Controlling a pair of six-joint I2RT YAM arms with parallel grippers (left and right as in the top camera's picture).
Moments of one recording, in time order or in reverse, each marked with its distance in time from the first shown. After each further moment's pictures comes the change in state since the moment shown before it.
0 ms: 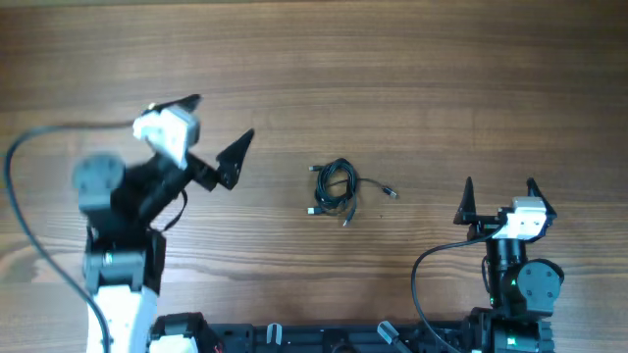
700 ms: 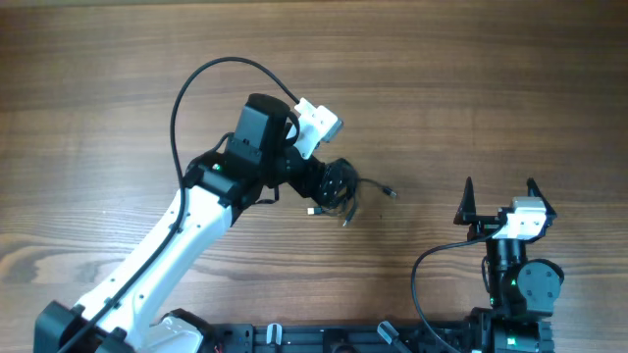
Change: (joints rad) left arm -0.560 0.515 0.327 -0.495 -0.220 -0.022; right arm 0.000 0.000 0.000 0.000 0.000 0.000
